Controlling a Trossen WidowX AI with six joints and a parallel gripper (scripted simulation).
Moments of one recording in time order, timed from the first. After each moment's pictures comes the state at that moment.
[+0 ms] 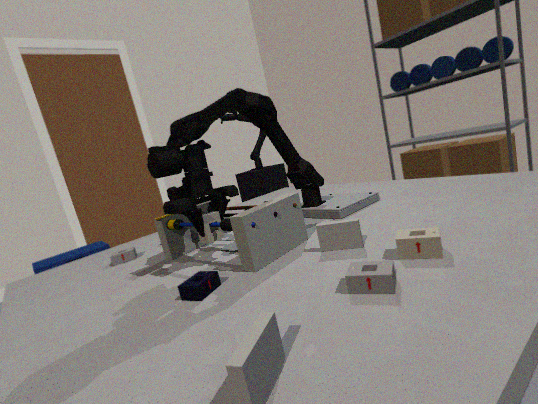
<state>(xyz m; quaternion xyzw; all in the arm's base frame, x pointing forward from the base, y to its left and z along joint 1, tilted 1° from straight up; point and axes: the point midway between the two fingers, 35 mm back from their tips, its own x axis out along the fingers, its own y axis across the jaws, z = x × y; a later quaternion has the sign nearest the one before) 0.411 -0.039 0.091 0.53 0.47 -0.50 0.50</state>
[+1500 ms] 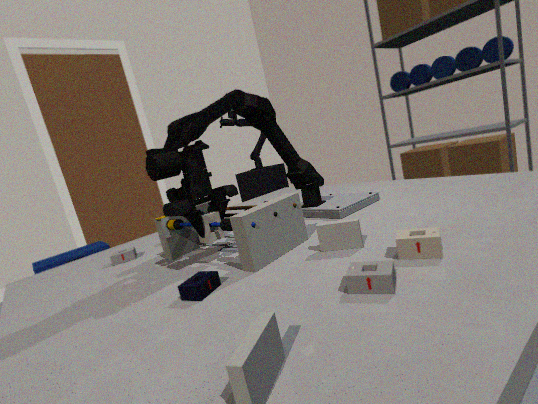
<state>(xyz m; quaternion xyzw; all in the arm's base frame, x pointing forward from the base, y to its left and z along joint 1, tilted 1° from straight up) 0.411 -0.039 0.091 0.52 0.48 -0.51 0.50</state>
